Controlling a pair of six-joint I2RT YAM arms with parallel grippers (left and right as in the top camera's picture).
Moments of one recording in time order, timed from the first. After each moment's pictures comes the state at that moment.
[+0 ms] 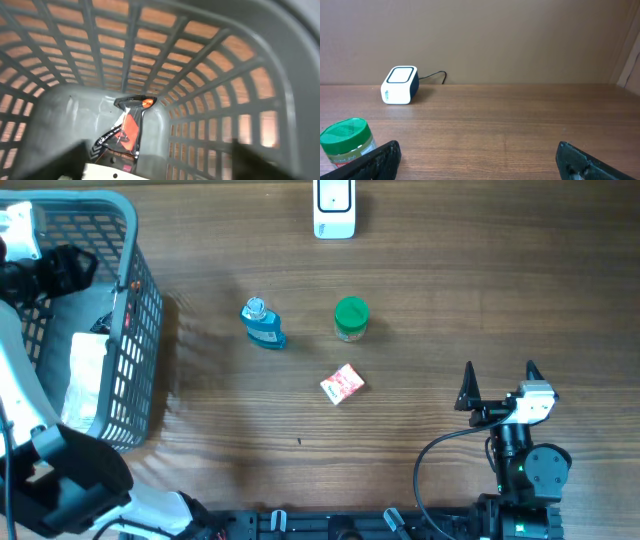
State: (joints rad) left arm 0.56 1.76 1.70 -0.94 0.46 0.24; right arm -0.09 0.02 0.01 0.00 -0.10 0.00
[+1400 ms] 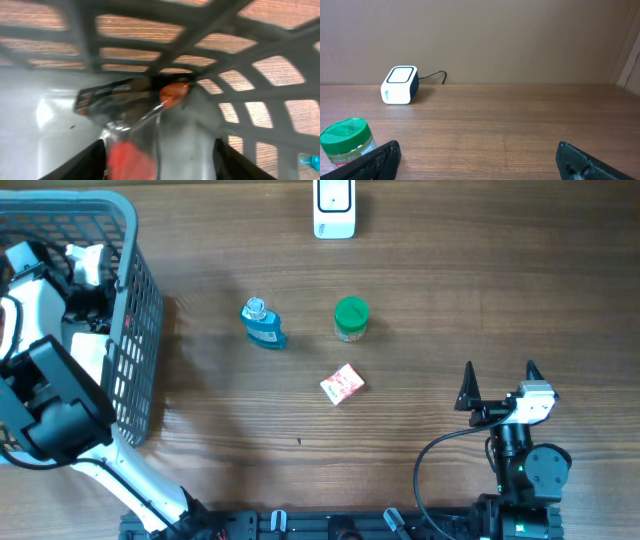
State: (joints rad) left arm 0.51 2.12 1.61 -0.76 0.48 0.41; right arm -0.09 0.02 0.01 0.00 -0.10 0.00
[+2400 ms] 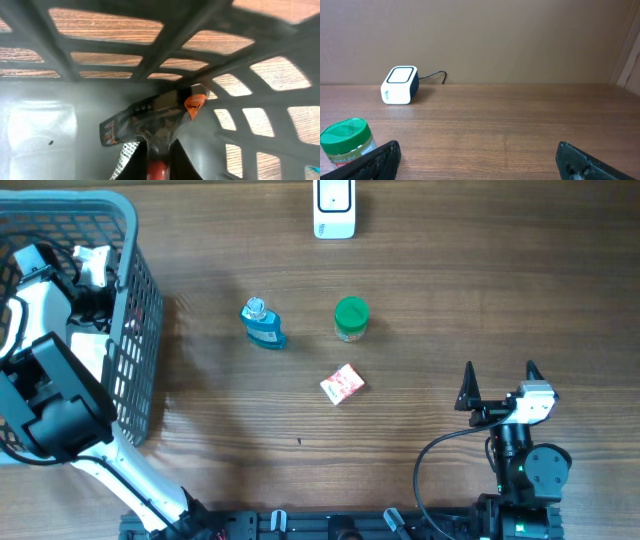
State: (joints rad) left arm 0.50 2.14 1.58 -0.71 0.51 0.42; right arm -0.09 0.02 0.01 0.00 -0.10 0.00
